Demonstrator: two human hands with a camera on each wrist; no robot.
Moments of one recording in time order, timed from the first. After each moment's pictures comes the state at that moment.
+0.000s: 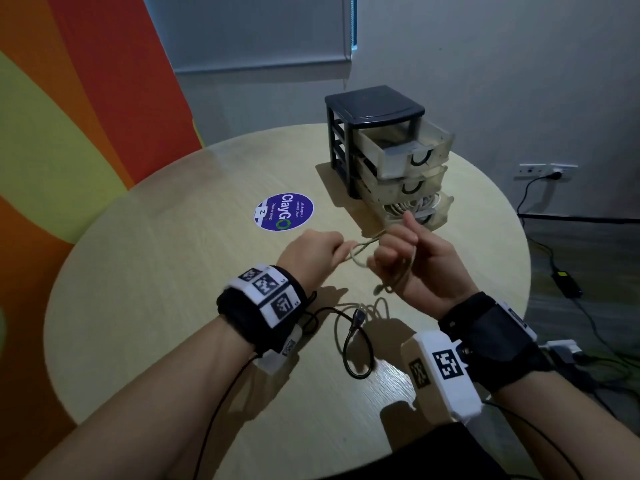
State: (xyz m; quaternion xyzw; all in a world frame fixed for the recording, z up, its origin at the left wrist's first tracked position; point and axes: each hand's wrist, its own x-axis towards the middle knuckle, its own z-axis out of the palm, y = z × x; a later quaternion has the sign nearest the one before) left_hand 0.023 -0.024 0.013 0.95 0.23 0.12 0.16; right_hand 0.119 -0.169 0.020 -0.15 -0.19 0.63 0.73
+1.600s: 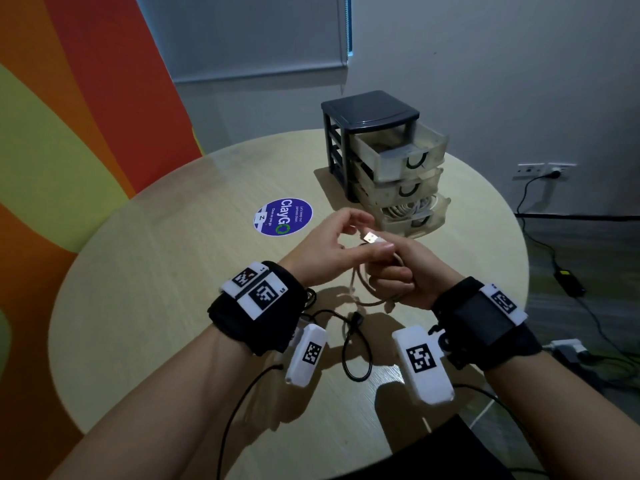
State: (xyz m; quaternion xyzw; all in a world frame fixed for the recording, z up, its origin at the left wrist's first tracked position) left_hand 0.020 -0.048 0.048 0.85 0.16 0.13 0.49; right_hand 0.121 -0.158 0.028 -0.41 -0.23 0.61 0.63
